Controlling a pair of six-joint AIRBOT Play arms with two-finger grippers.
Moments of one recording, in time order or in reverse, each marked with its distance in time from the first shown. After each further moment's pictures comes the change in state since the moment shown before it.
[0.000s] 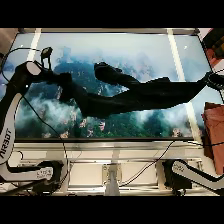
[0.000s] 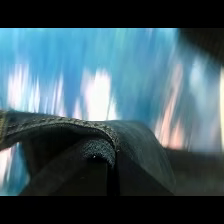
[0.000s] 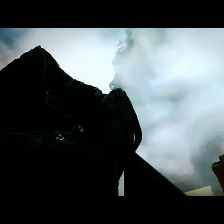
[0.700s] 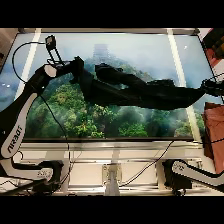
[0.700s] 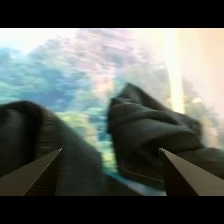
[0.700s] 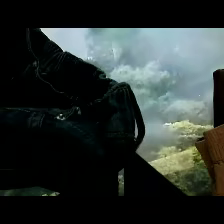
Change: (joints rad) left arm -0.127 -0.077 0.008 -0.203 0.389 0.000; right arm 0.000 -0.056 -0.053 -0.076 0.029 0.000
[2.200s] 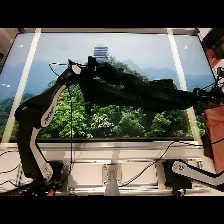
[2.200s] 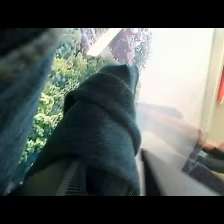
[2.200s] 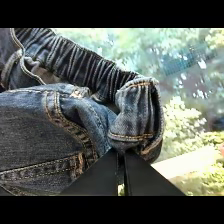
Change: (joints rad) left arm -0.091 -0.473 0.395 -0.098 -0.026 -0.959; right arm 0.000 -0.005 -0.179 0.044 -0.185 0.001
